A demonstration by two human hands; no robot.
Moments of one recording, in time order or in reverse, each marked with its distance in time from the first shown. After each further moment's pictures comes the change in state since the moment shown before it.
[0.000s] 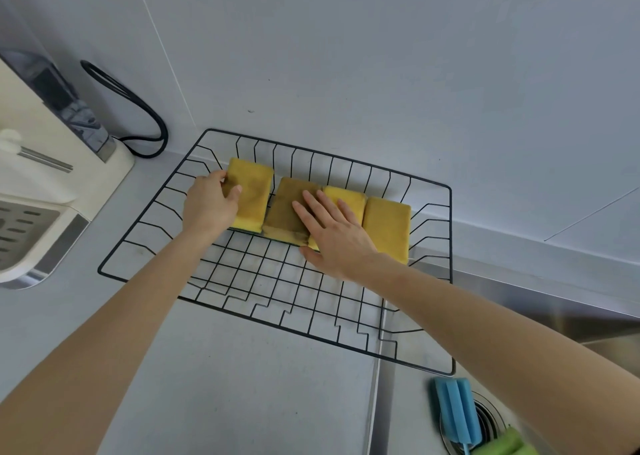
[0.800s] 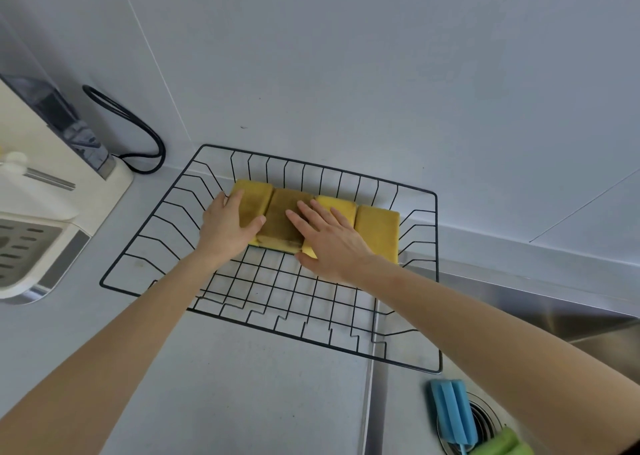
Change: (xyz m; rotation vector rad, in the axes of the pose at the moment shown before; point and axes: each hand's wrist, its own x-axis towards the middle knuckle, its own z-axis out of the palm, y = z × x) left_hand -0.019 0.008 0.010 0.072 -0.204 0.076; right_hand -0.007 -0.002 -0.017 0.052 -0.024 -0.007
